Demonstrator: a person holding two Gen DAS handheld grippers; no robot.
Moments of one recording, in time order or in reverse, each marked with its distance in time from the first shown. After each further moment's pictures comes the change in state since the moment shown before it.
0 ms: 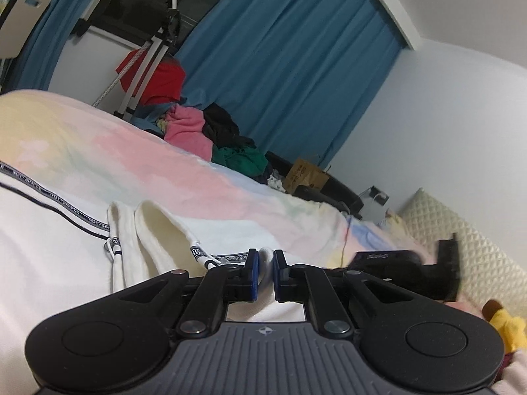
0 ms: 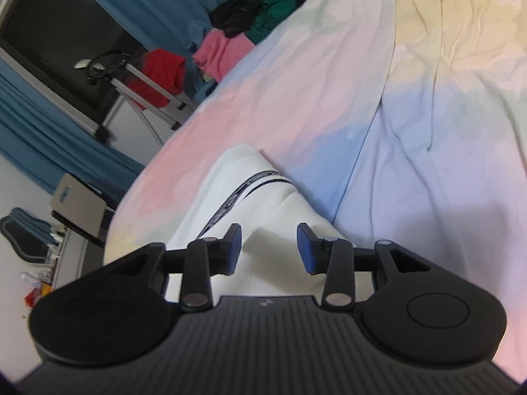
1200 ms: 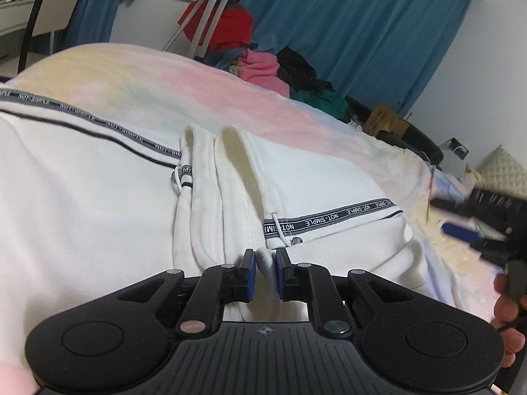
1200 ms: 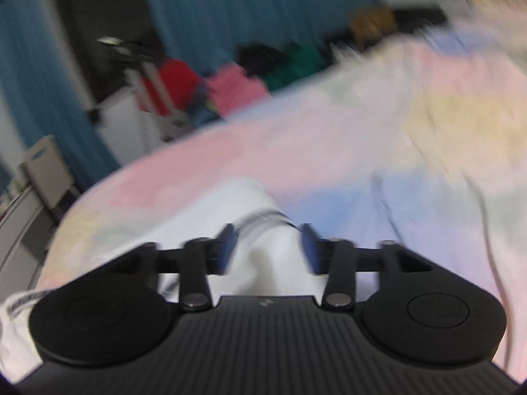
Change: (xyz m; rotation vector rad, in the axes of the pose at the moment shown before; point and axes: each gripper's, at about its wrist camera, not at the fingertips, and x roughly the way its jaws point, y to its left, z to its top) left arm 0.031 0.029 -0.029 0.013 0.211 0.317; right arm -0.035 0.044 -0.047 -0.405 -0.244 -0.067
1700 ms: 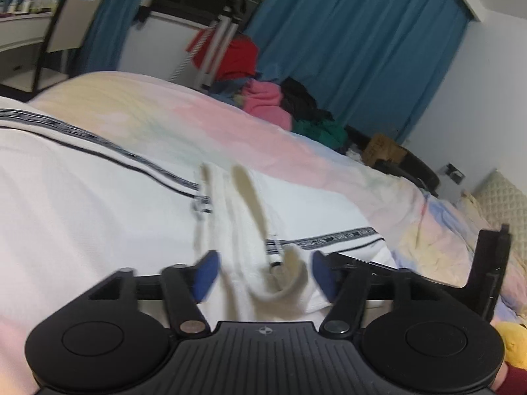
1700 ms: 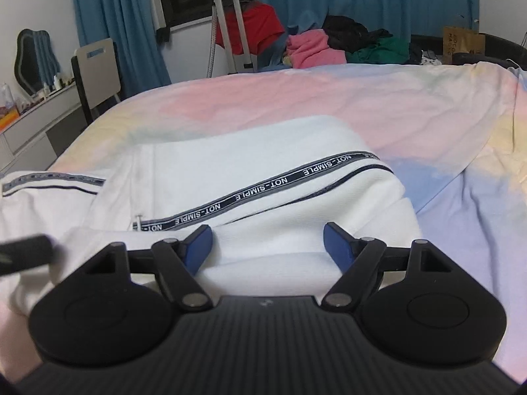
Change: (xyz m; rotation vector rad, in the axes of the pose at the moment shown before) left arm -0.069 0.004 0.005 -0.049 -0.090 0.028; right arm 0.044 0.033 -0.047 -0.259 0.149 0.109
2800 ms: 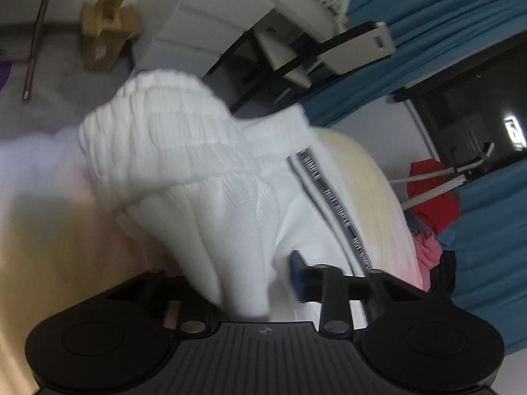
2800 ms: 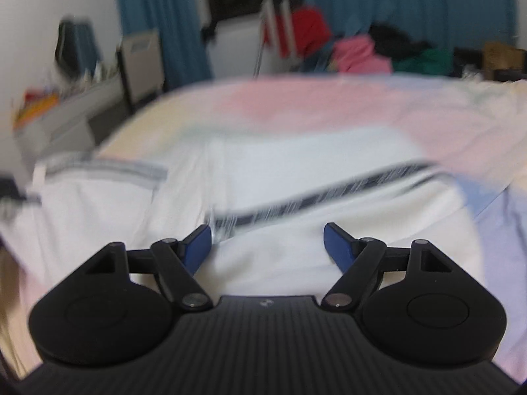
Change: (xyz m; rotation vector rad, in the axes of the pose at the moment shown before) left arm -0.056 0.233 0.049 -0.796 -0.218 0.393; right arm -0.001 0.054 -0.010 -0.132 0.036 0.112
